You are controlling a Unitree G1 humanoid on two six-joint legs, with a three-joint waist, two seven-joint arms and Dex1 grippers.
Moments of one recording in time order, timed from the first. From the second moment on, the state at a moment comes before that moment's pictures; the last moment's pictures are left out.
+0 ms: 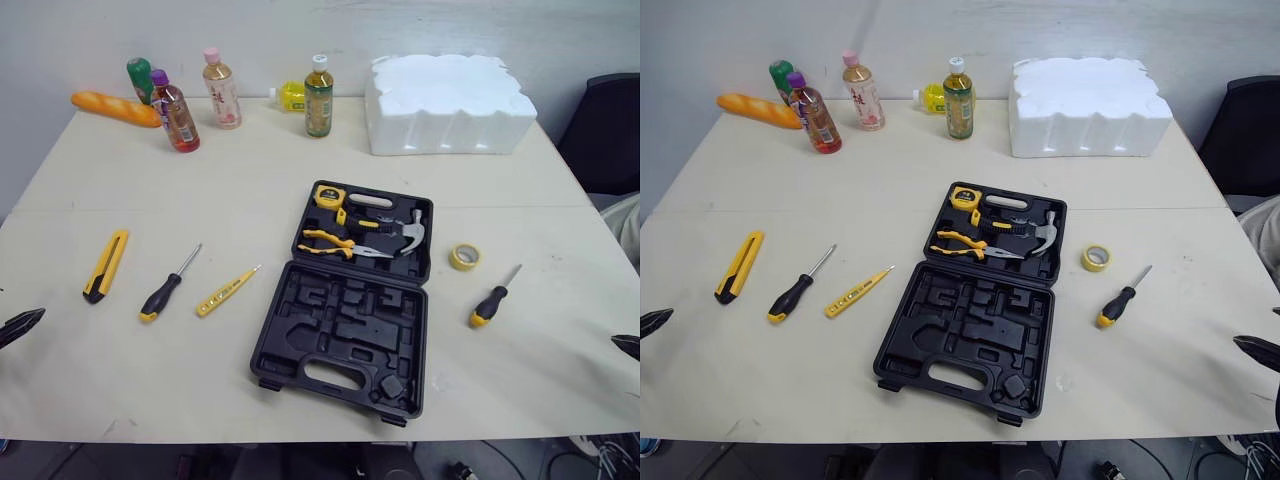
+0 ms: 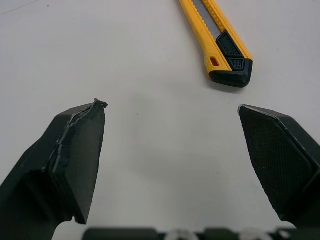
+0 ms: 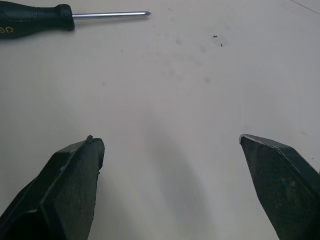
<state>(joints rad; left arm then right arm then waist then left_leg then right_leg) -0.10 1.14 0.57 0.92 -0.34 -0.10 -1.05 0.14 -1.10 -0.66 0.56 0.36 0.02 1.27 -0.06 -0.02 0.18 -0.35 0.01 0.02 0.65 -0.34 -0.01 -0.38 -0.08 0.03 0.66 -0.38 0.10</state>
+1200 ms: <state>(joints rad) -0.17 1.15 0.49 1.03 -0.26 -0.16 -1.01 0.23 -1.07 -0.68 0.30 0.38 0.16 1.13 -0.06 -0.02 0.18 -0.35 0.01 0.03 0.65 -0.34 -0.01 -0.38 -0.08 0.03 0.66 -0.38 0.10</state>
